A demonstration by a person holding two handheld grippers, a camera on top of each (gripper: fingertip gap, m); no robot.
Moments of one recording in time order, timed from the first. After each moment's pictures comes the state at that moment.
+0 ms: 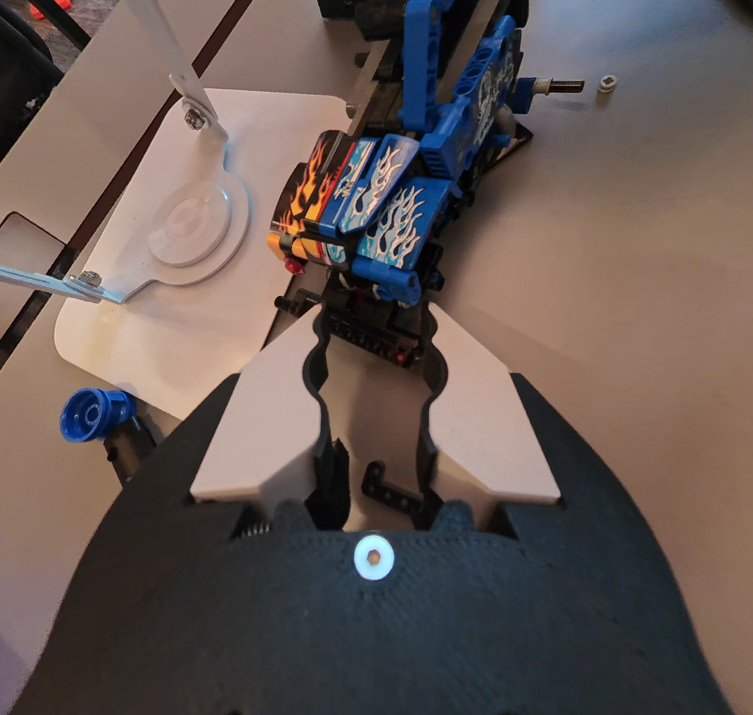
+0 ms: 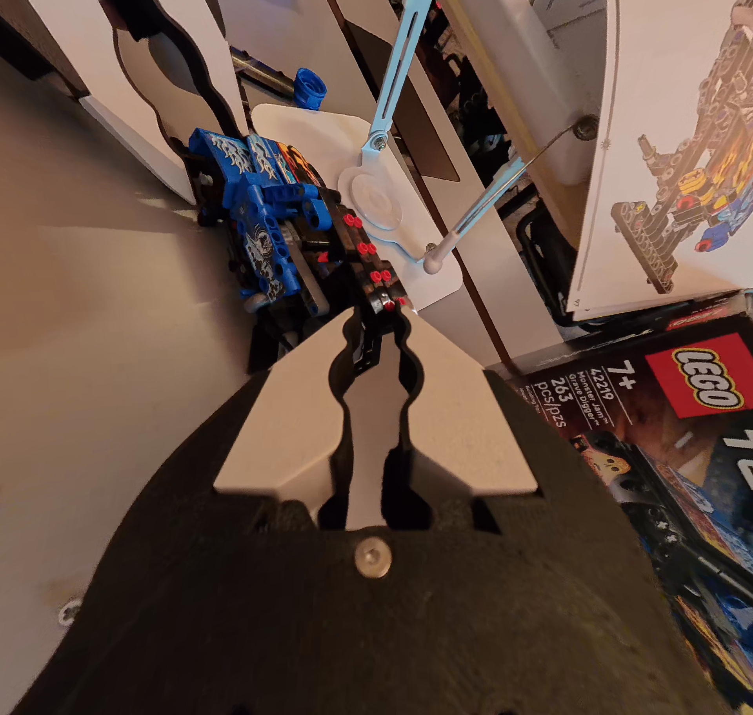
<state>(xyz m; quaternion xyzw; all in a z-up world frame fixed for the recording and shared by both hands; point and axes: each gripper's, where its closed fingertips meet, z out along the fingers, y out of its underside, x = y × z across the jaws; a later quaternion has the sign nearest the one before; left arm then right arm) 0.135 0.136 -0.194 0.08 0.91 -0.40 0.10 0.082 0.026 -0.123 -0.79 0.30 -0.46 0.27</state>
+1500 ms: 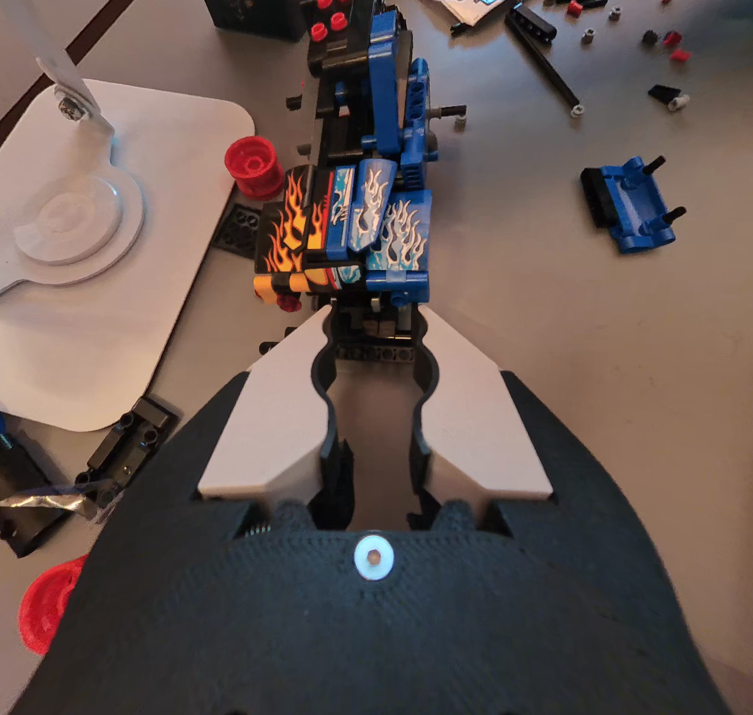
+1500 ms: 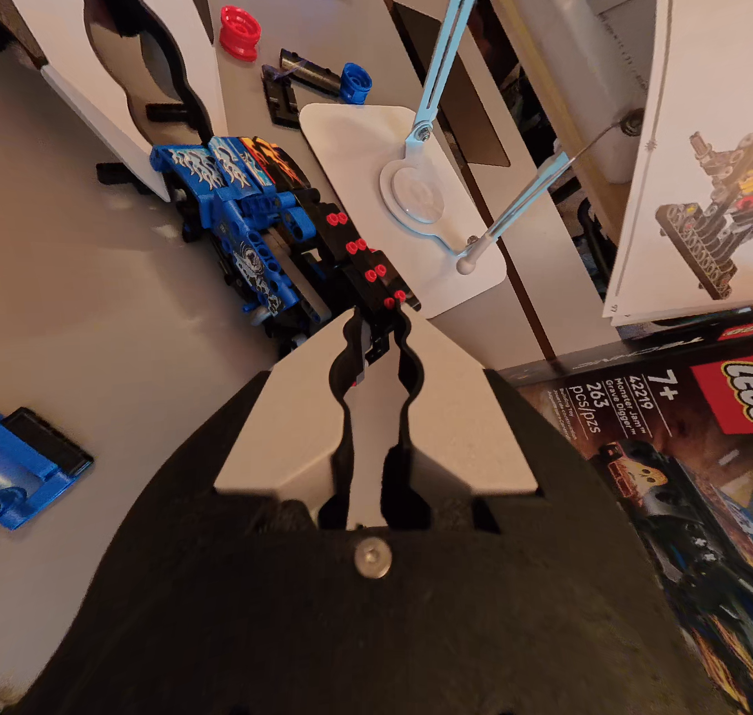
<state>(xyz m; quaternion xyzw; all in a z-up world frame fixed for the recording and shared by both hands) 0.088 0.156 -0.185 0.09 0.91 -0.41 -0.02 0.070 0.039 -0.124 -0.81 0.32 -0.39 0.29</state>
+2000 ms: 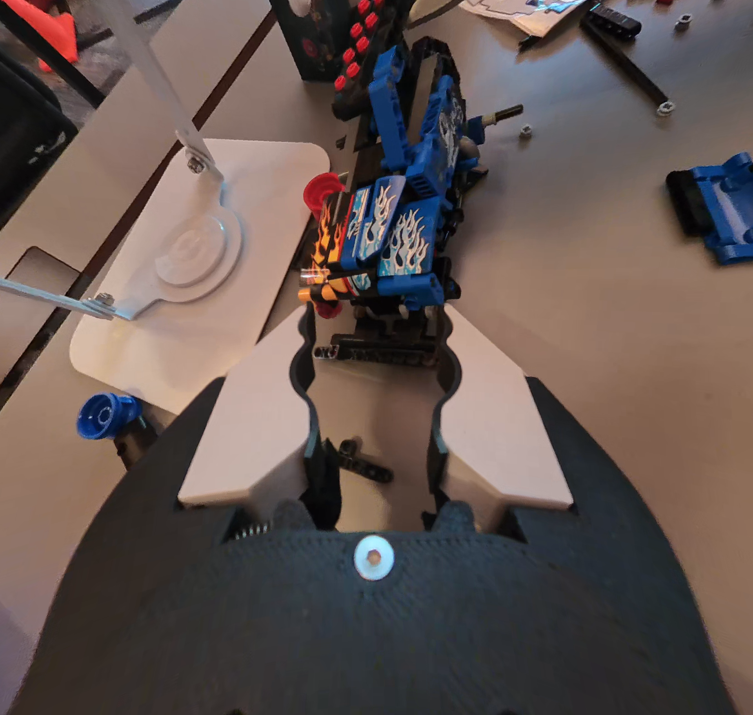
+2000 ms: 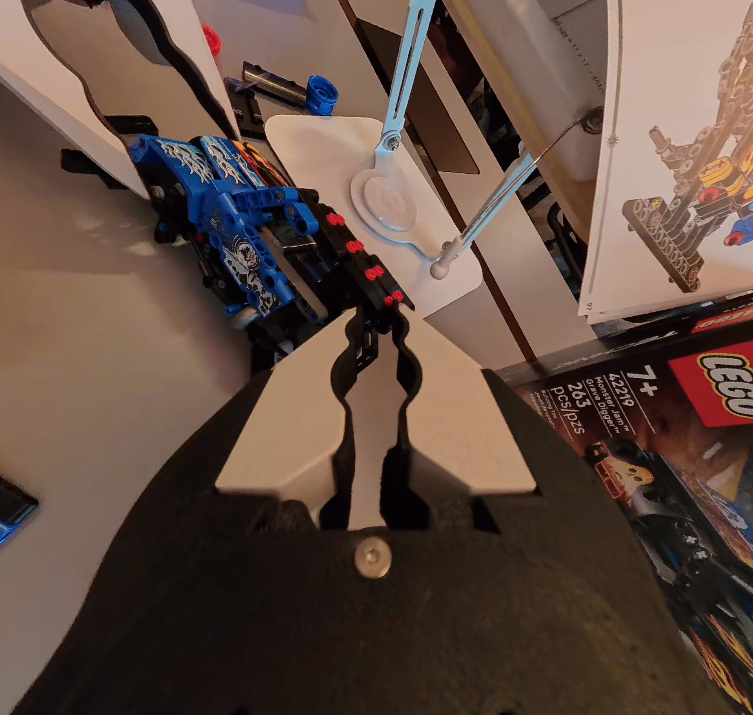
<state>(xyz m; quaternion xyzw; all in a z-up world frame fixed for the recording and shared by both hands) 0.111 0.149 -0.167 0.10 0.89 -0.43 0.09 0.084 0.031 -0.121 -0.79 0.33 -0.43 0.29</state>
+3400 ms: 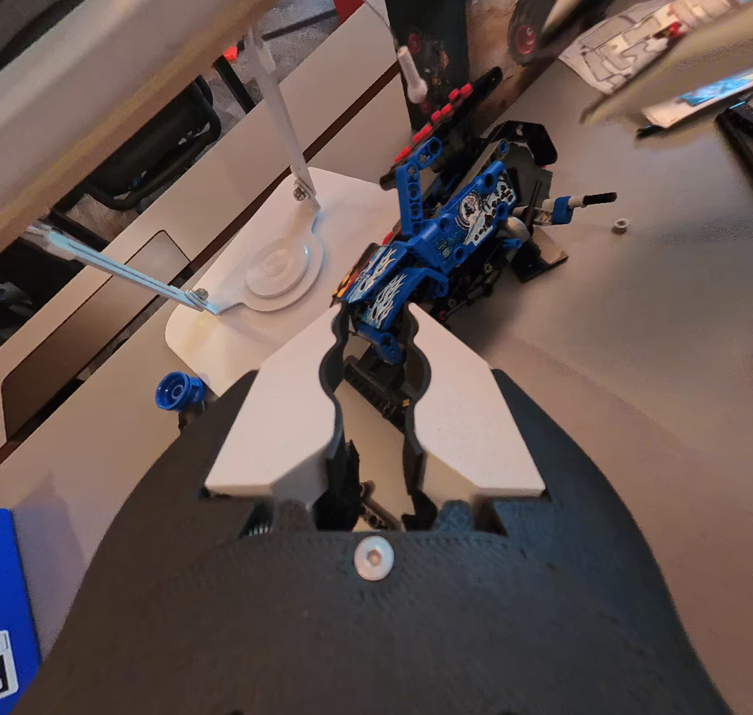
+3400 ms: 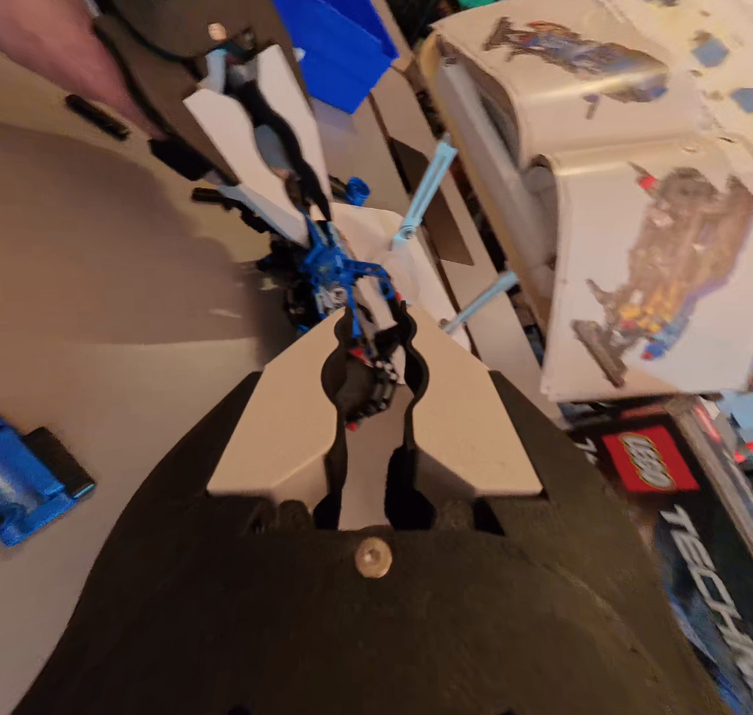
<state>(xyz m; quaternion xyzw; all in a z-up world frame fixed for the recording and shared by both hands) 0.129 0.125 -0.138 -0.01 0.87 -0.46 0.19 0.063 0.068 -0.082 -0.80 0.22 -0.46 0.33</state>
